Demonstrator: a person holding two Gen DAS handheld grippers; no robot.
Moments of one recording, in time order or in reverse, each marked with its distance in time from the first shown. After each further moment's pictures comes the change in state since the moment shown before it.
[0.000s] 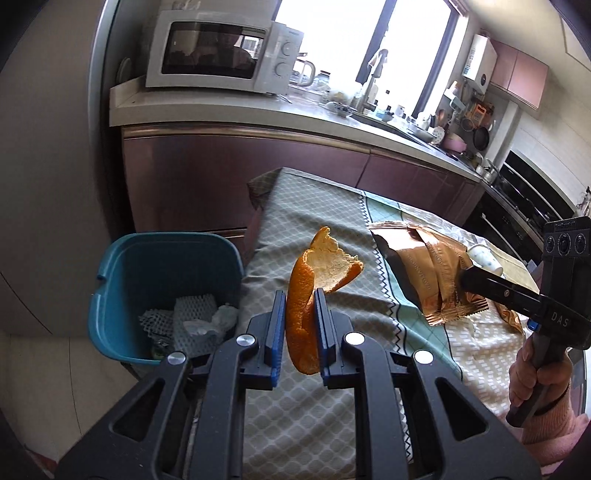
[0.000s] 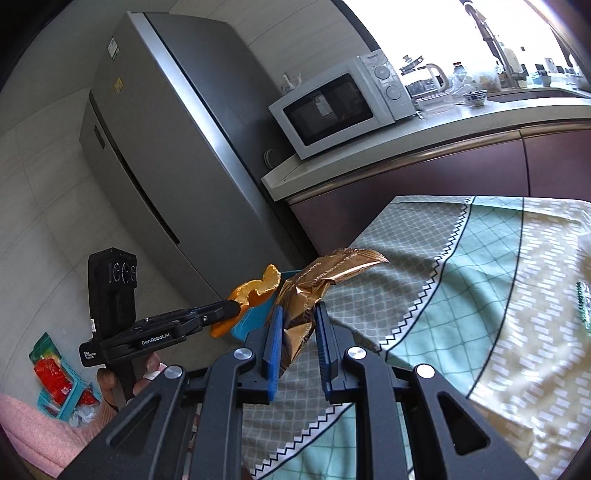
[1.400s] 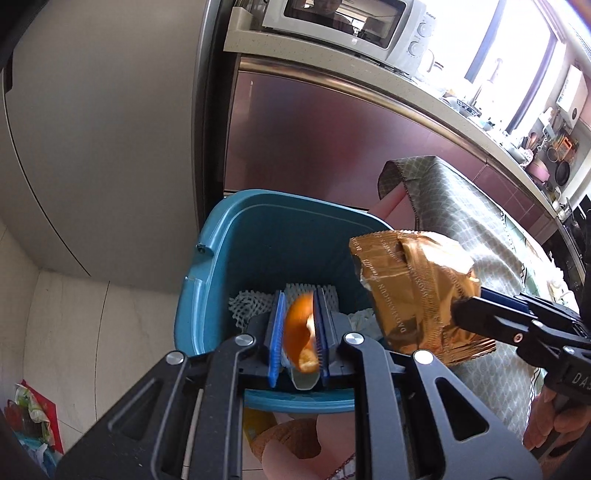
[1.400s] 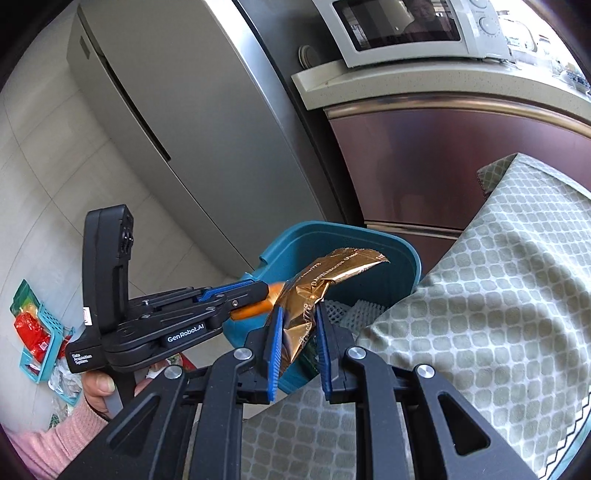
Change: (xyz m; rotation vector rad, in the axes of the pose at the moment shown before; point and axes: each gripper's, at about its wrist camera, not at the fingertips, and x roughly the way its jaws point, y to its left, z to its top) left arm 0.080 0.145 -0.003 -0.226 0.107 0.240; right arm 0.204 0.056 0.013 -0.118 0.334 -0.019
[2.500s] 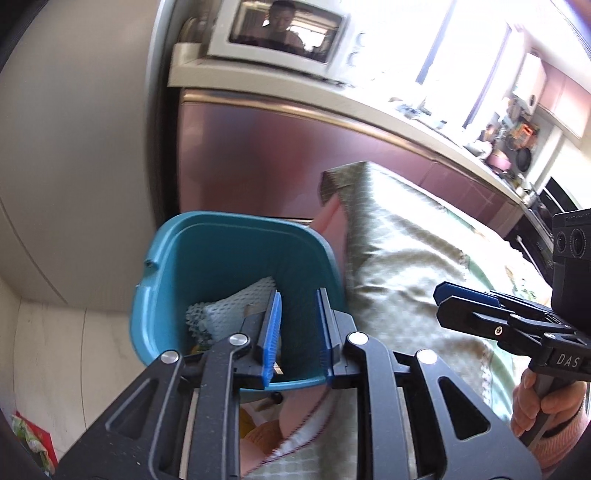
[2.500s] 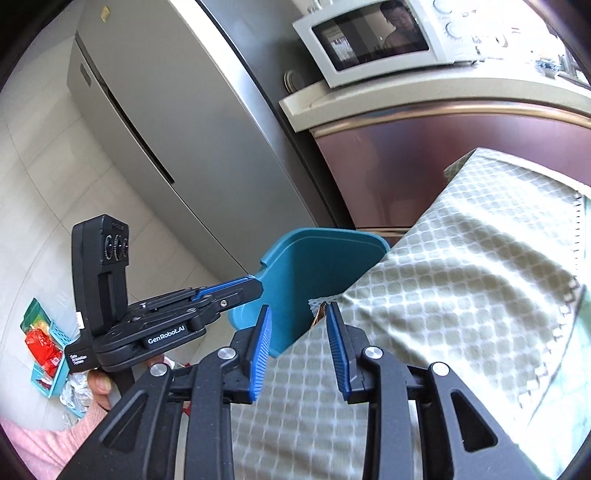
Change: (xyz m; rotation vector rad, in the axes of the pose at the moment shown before) left arm -0.041 -0.057 -0.013 0.110 -0.079 -0.147; right arm -0.067 -0.021 -0.031 0.057 -0.116 0.026
